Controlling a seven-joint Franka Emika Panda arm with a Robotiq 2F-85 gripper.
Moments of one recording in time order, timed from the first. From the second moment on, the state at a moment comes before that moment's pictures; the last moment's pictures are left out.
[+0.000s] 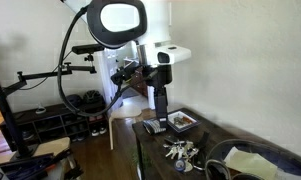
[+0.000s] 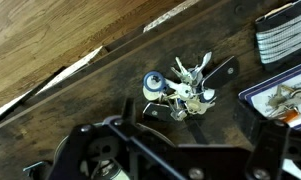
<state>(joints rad) -0.13 -0.13 0.00 -2.53 -0.02 2.51 0.38</state>
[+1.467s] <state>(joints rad) -0.08 0.13 -0.01 -2.39 0.07 2.55 0.55</state>
